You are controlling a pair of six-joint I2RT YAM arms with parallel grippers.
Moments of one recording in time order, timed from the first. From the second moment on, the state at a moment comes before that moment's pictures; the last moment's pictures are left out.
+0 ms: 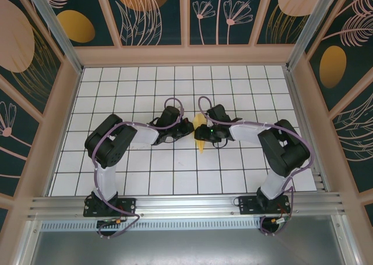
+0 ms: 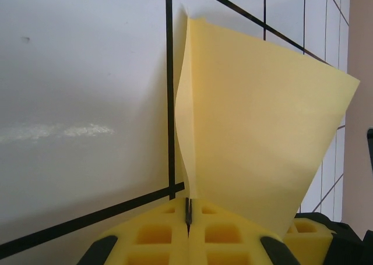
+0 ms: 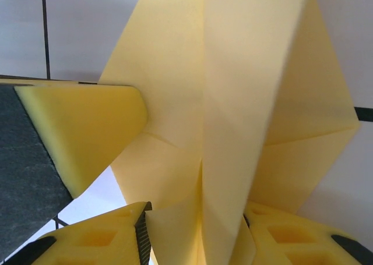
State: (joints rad) left arm -0.66 1.96 0.92 0.36 0.33 -1.00; right arm 0.59 1.72 0.86 -0.16 -0.30 0.61
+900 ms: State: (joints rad) left arm -0.66 1.96 0.93 0.34 0.33 -1.00; right arm 0.59 1.73 0.90 -0.23 -0.21 0.65
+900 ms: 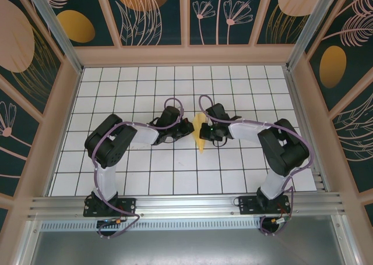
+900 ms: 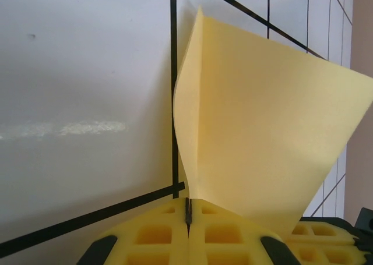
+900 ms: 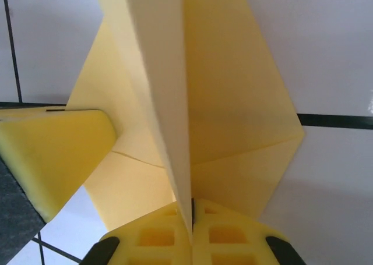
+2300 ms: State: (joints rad) left arm -0.62 1.71 0.92 -0.06 -0.17 -0.97; right arm 0.59 1.91 1.20 -0.50 0.09 0.61
